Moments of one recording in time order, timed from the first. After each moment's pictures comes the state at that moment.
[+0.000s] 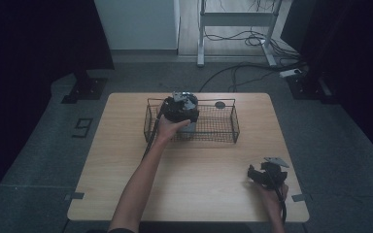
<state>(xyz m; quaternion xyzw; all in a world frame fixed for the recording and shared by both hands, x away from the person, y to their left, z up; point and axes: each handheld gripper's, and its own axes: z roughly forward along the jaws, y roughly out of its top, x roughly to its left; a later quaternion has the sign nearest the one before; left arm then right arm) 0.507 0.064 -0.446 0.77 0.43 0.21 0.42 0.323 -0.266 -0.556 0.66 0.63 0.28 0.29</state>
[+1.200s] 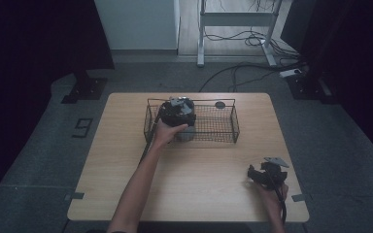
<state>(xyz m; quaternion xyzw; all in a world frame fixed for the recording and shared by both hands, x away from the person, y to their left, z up) 0.504 0.077 -0.460 0.76 0.44 0.21 0.43 0.323 -0.266 -0.556 0.66 0.63 0.28 0.29</state>
